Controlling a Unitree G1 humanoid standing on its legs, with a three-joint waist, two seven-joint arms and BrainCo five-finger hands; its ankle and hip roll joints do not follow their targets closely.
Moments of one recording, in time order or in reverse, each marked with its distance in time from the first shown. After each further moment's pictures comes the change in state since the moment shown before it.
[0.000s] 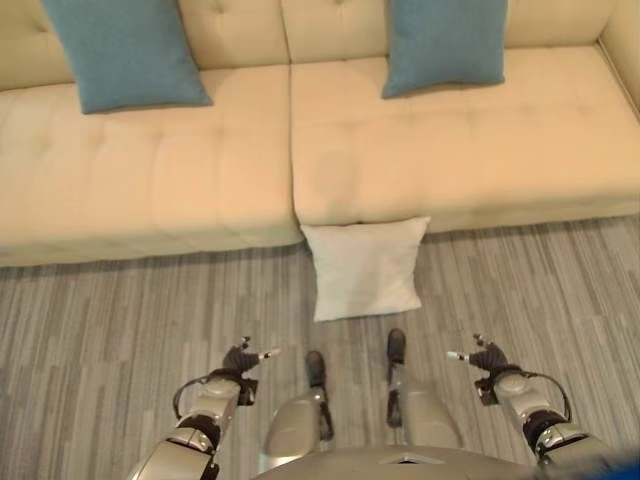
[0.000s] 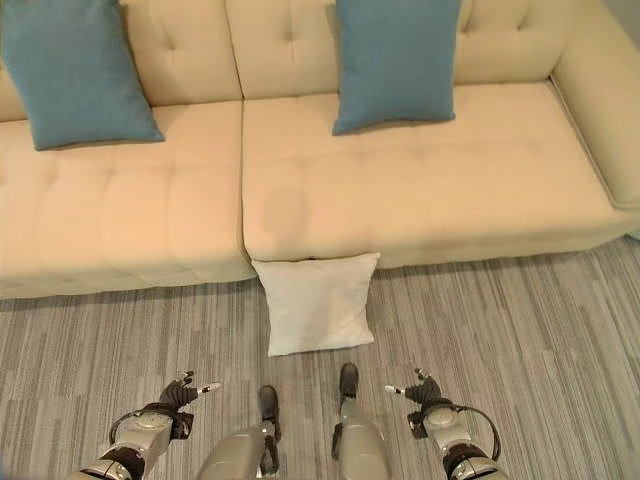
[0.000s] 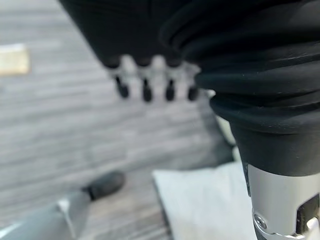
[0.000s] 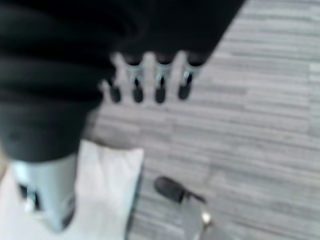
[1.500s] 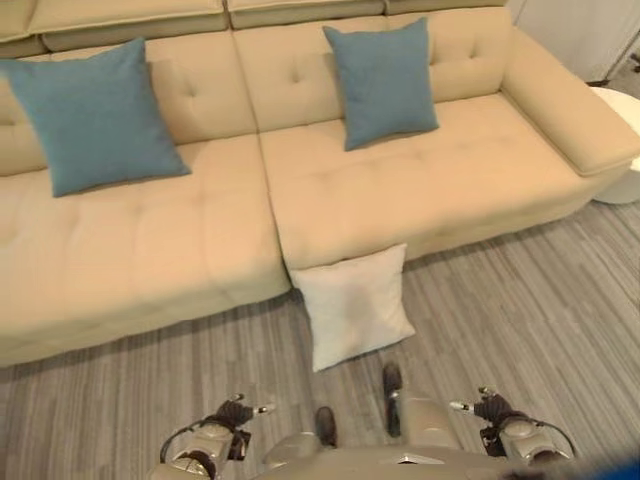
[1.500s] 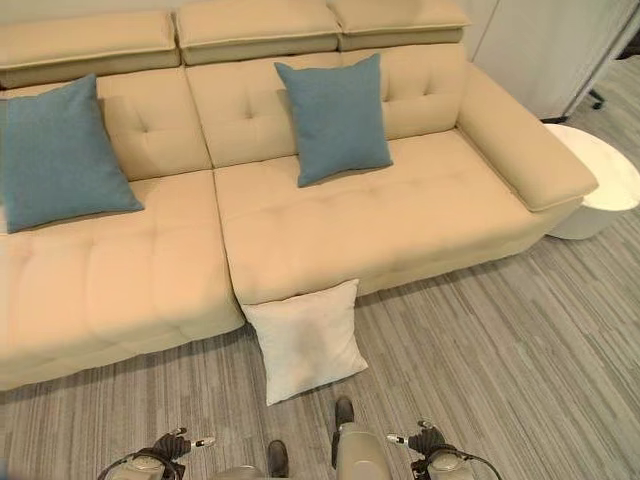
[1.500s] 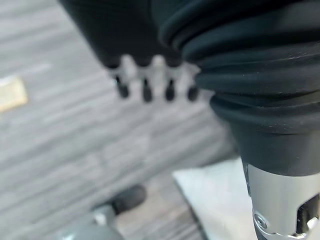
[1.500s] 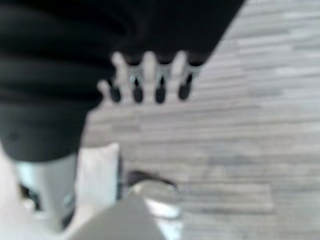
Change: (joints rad) left arm 0.160 -0.026 0.019 0.161 0.164 0.057 -0.082; right arm 0.175 0.067 -0.030 0.132 -0.048 0.035 0.068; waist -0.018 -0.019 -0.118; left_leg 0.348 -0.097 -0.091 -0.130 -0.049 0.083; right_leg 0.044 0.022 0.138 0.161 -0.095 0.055
